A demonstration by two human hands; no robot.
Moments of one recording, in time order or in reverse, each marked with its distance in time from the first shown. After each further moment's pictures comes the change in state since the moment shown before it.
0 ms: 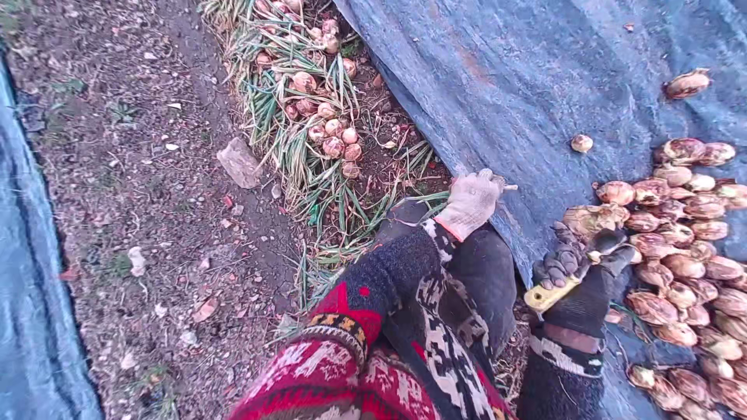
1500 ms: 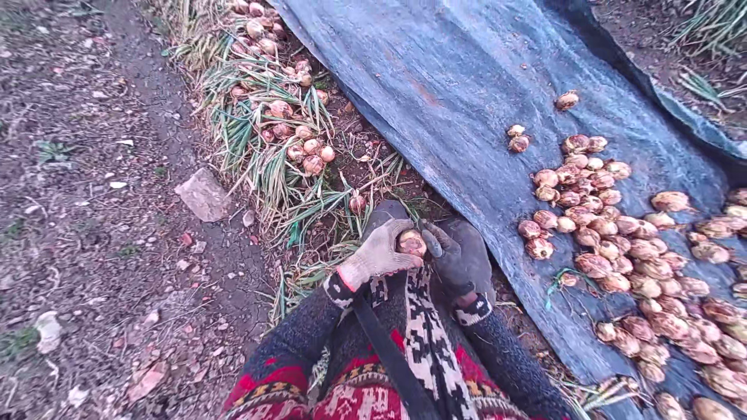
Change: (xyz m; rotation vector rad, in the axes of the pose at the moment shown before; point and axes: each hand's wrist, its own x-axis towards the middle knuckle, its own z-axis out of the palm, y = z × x) left_hand -0.221 -0.094 -0.037 -0.667 -0.137 0.104; right_hand -0.058 0.162 0.028 -0.929 -0.120 -0.097
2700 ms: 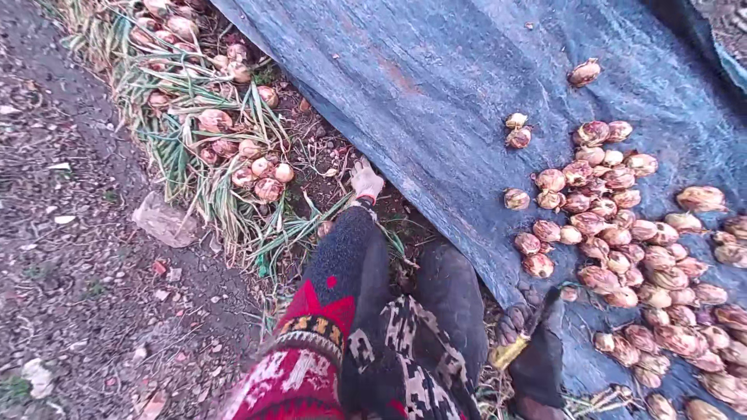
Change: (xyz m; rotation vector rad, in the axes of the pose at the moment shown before) left_hand 0.367 -0.185 0.000 0.618 0.334 -0.755; right_hand -0.005 -0.022 -0.182 0.806 0.510 0.247
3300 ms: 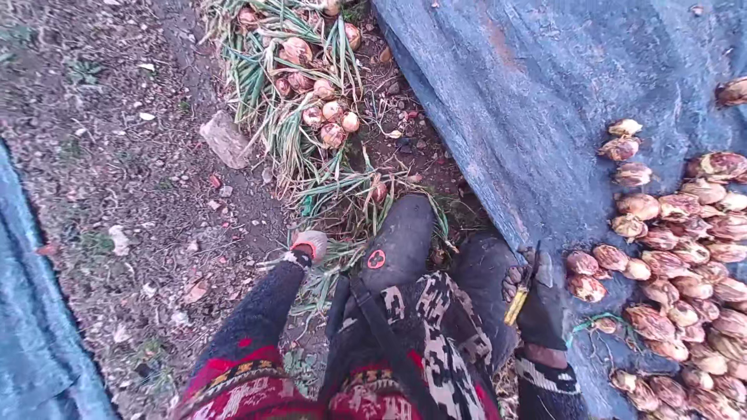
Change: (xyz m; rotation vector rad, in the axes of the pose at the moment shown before) left_hand -0.221 -0.342 -0.094 0.564 -0.783 -0.151; right_hand 0.050 0.065 0.061 -0.625 -0.005 0.183
